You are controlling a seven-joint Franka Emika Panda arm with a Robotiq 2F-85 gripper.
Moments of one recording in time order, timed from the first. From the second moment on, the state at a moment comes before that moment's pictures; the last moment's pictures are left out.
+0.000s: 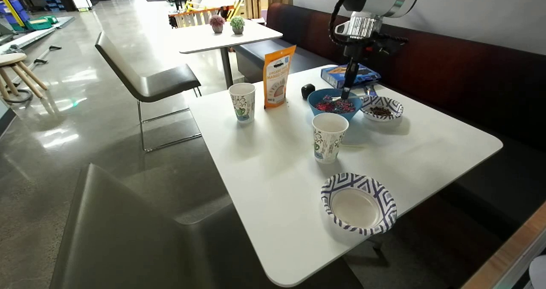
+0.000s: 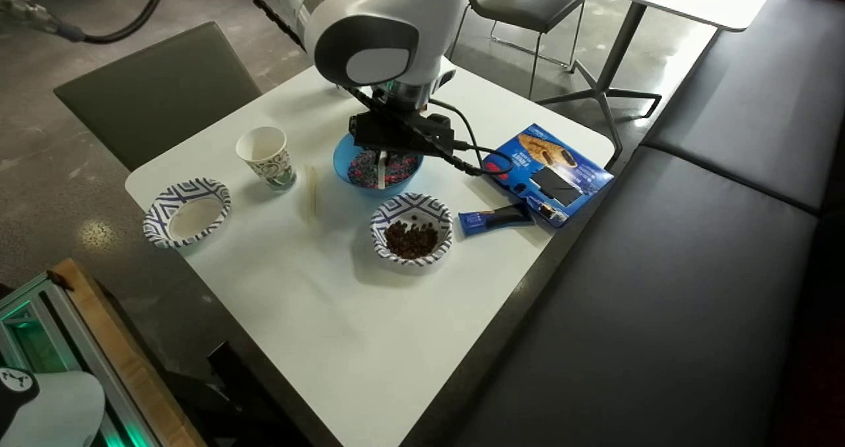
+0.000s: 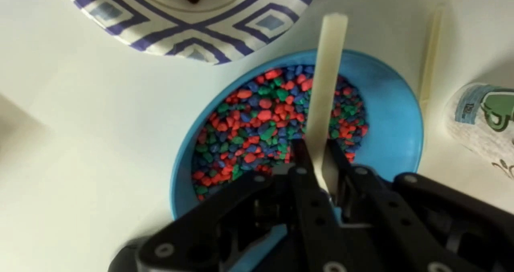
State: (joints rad) arm -0.30 0.49 0.12 -1.90 0.23 2.22 -1.10
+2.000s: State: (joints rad) arm 0.06 0.35 0.13 -1.78 0.11 2.22 -0.60
